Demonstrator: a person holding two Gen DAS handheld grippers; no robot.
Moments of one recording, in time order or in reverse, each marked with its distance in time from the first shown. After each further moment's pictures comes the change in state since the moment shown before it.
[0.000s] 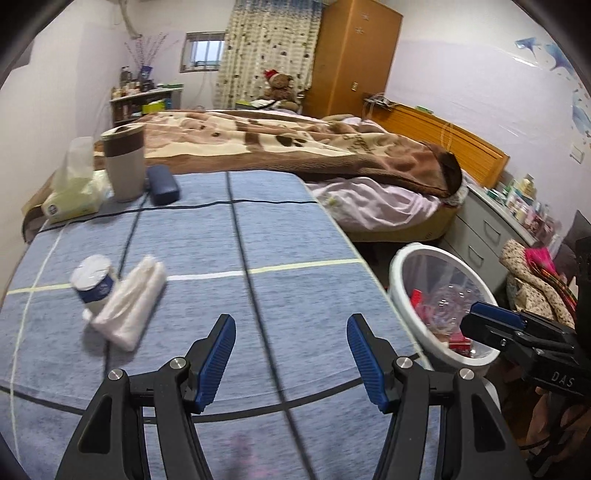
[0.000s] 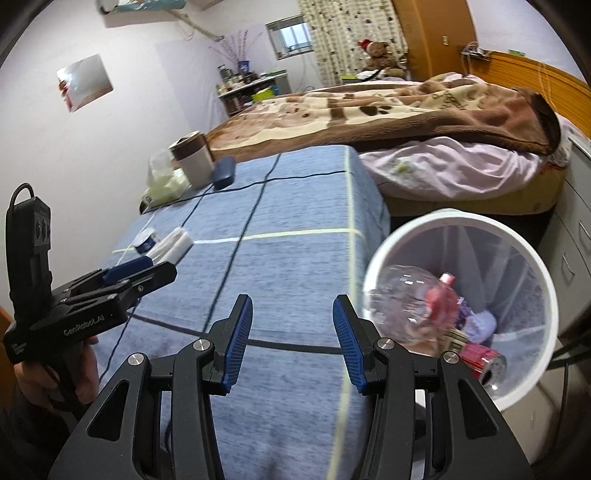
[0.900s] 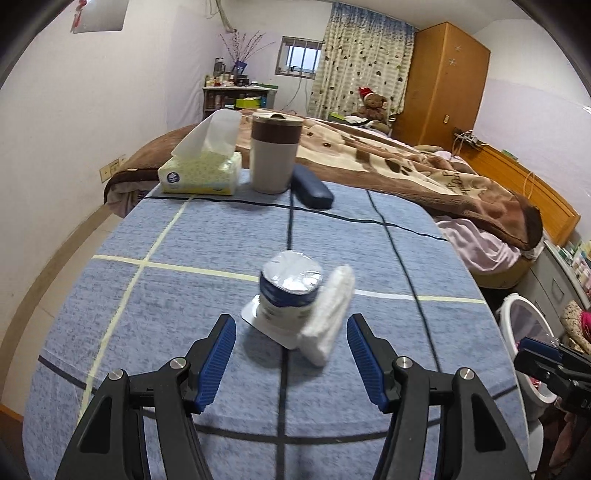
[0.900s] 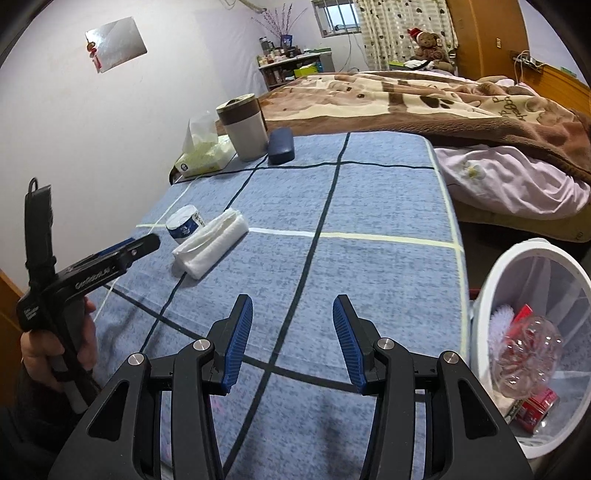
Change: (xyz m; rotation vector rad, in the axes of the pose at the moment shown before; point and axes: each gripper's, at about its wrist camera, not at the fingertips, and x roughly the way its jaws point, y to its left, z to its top) left arm -0.016 0.150 -0.004 -0.209 -0.052 0.247; right arm 0.054 0.065 0.017 -0.105 0.092 0.088
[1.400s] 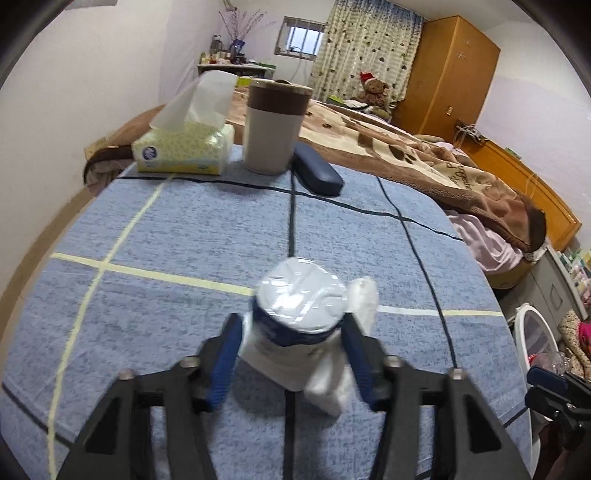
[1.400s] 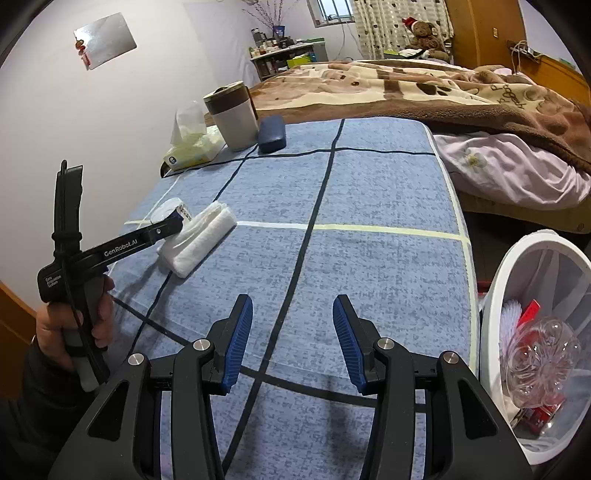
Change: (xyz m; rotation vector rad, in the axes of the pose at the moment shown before) left arm 0.063 0.011 0.015 -0.028 0.077 -0.064; right arm 0.018 -0.006 0.001 0.030 0.034 -0.015
